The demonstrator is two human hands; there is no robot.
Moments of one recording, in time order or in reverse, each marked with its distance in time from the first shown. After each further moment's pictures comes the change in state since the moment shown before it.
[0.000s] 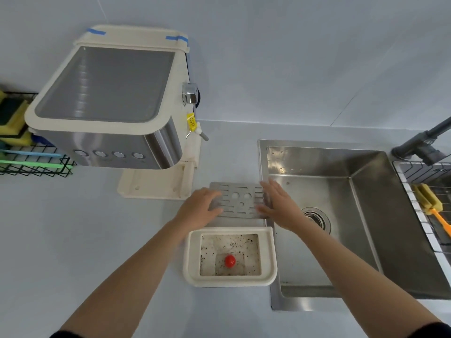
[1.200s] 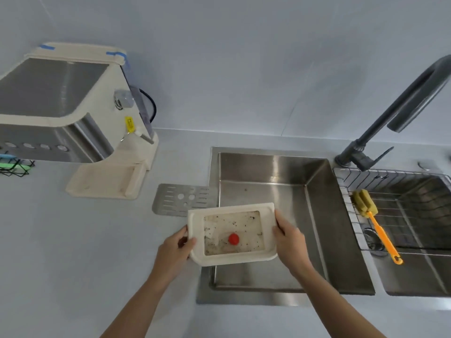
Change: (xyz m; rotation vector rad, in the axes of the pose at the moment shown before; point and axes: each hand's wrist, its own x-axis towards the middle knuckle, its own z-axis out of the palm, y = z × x) left_hand -0.079 0.128 0.081 -0.699 0.224 -0.338; right_hand -0.132 0.096 -0.046 0.566 0.288 0.257
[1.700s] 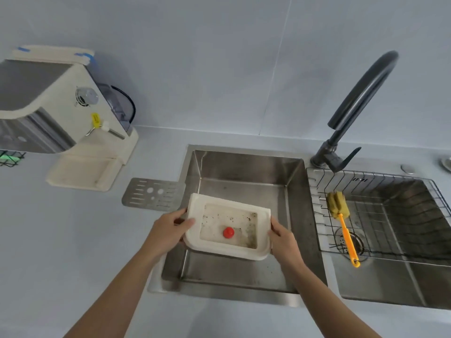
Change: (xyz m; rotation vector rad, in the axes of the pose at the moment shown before) left_hand -0.008 0.077 0.075 0.071 0.021 -0.024; right_hand 0.019 0.059 -0.083 0.267 -0.148 0.127
